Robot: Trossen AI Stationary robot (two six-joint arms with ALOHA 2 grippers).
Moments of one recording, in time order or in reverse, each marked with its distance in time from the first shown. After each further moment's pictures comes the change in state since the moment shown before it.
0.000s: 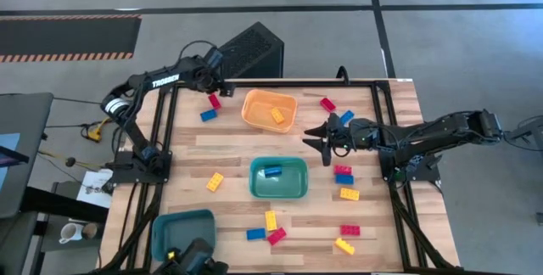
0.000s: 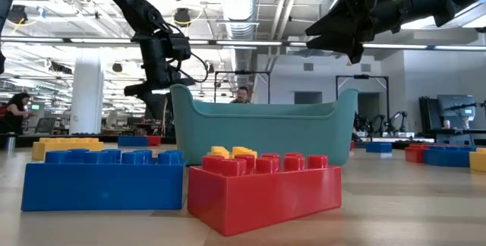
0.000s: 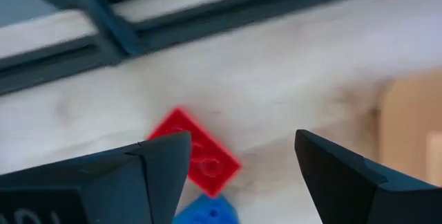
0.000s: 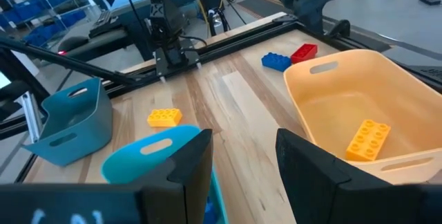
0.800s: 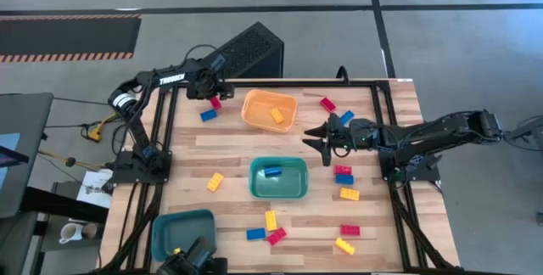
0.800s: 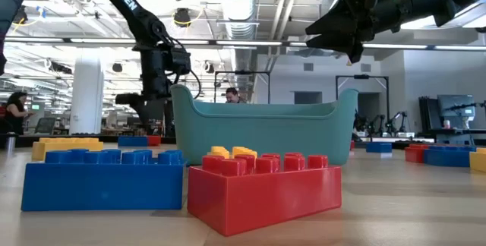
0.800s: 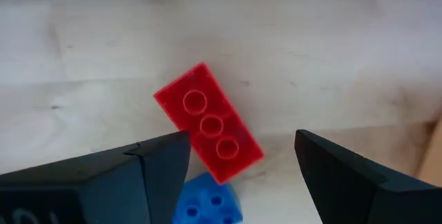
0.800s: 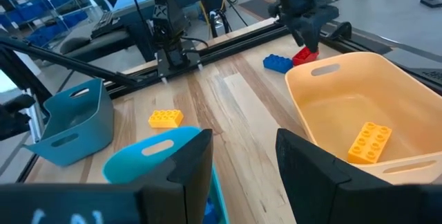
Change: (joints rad) left arm 0.009 0.088 0.000 -0.056 0.016 -0.212; right arm 0.002 0.000 0.000 0.005 -0.001 -0.005
